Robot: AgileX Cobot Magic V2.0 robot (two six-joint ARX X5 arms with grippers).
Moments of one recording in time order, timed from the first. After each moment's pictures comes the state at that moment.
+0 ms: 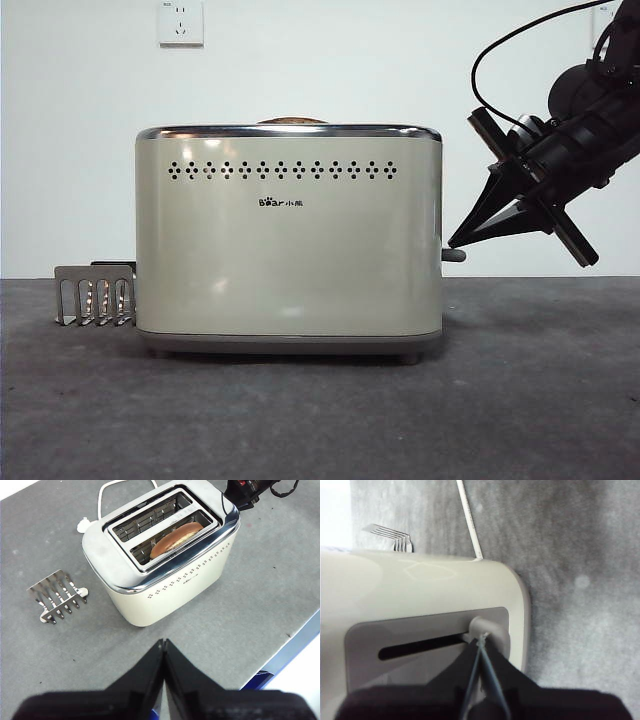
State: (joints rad) left arm -0.72 0.99 1.58 -1.32 -0.12 -0.04; right arm 0.10 1.82 1.21 -0.46 -0.80 0.35
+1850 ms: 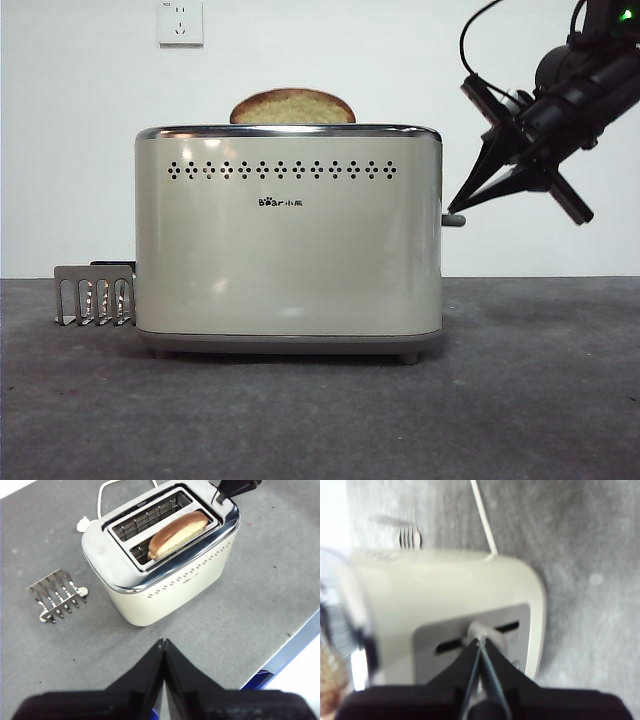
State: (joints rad) left arm -0.72 0.99 1.58 -1.32 -0.12 -0.04; right arm 0.10 1.87 1.49 -0.82 -0.82 0.24
